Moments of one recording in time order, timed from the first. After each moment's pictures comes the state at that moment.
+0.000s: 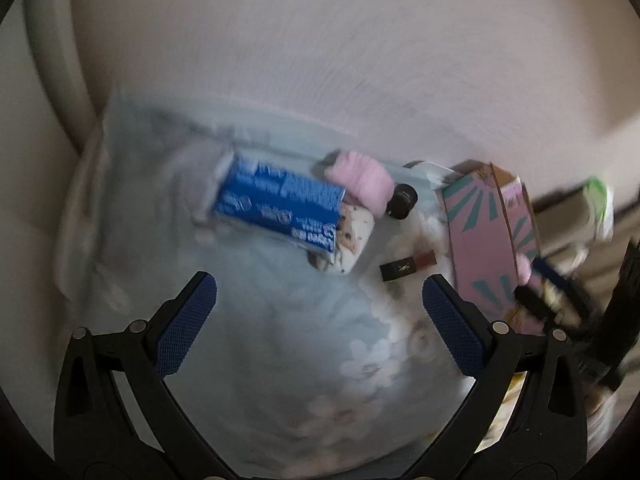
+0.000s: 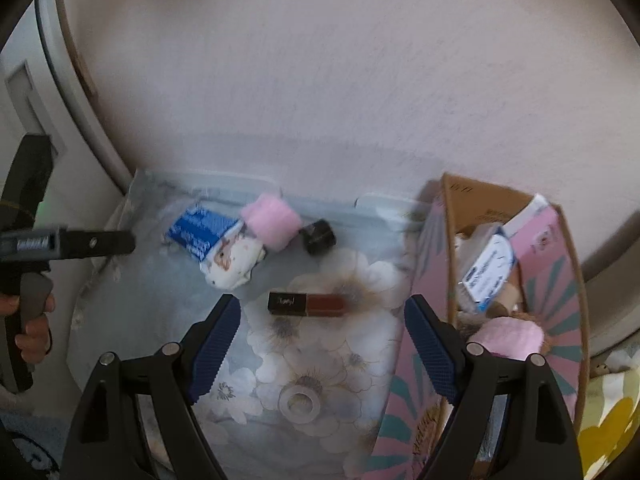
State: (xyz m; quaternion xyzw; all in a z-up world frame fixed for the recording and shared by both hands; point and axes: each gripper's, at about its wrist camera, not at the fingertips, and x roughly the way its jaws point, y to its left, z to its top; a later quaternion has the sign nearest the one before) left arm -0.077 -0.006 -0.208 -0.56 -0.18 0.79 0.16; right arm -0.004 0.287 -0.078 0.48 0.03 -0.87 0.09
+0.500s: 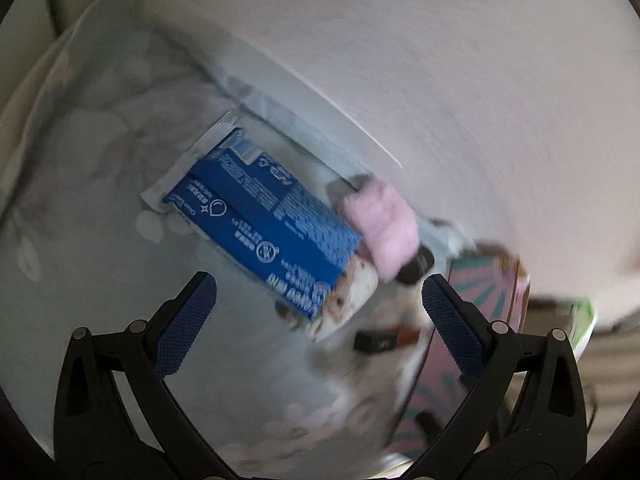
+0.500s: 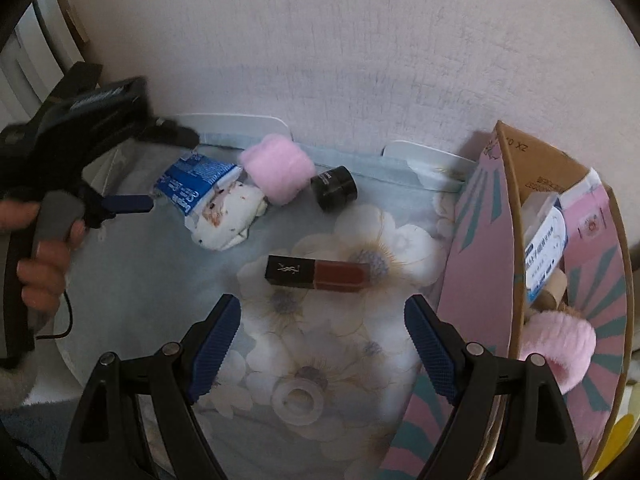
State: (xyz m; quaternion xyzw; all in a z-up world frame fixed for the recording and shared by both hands) left arm -0.131 0.011 -0.267 -0.59 -0.34 0.73 0.05; right arm -0.030 0.283 -0.132 0.54 0.04 -0.83 0.12
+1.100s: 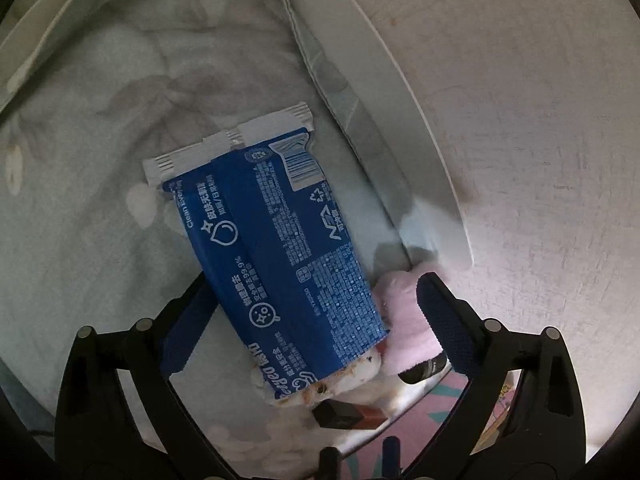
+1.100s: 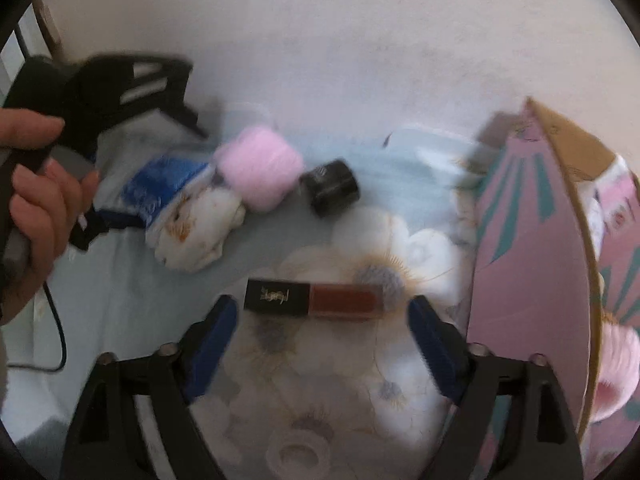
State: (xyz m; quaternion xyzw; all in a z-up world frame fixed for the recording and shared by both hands) left arm -0.156 0.029 -0.305 -0.61 -0.43 0.65 -0.14; right arm -0.037 0.275 -0.173 0.51 0.02 -0.86 0.08
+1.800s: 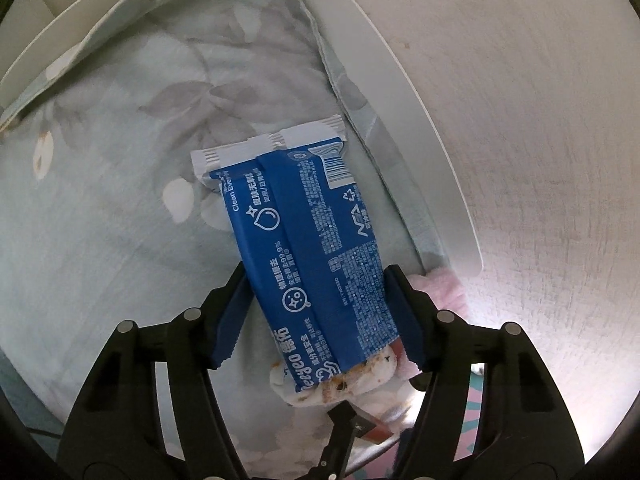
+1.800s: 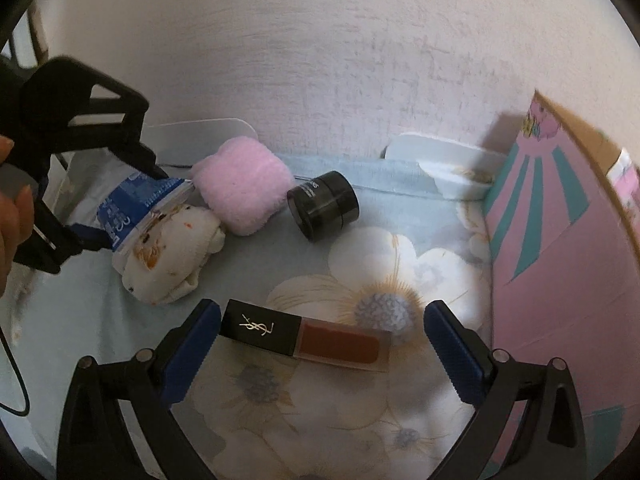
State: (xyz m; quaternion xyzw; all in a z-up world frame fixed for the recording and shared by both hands) left arm -0.139 0.065 -0.301 -0.59 -0.42 0.66 -0.17; right arm -0.046 0.267 -0.200 0.47 0.01 -0.88 0.07
